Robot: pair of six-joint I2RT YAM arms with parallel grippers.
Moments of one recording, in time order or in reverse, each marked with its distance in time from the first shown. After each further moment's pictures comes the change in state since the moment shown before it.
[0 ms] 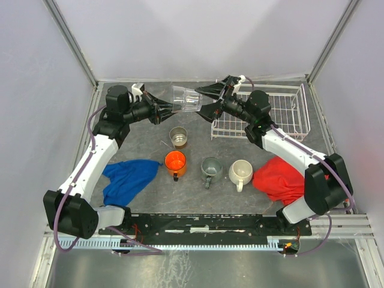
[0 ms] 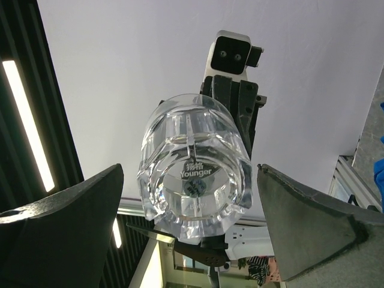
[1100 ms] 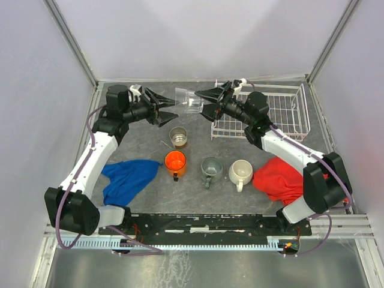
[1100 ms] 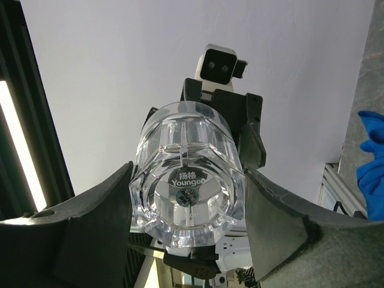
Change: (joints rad) left arm 0.018 0.027 0.020 -0.079 -0.021 0.049; right arm 0.005 0.026 -0.018 -0.002 0.049 -0.018
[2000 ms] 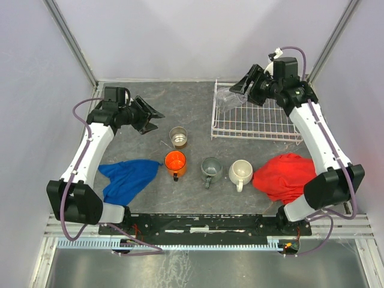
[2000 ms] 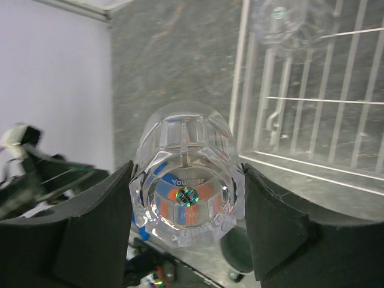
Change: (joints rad) left arm 0.094 0.081 0.118 -0.476 -0.299 0.475; right arm -0.278 -0.024 0.553 -1.241 0.187 -0.987
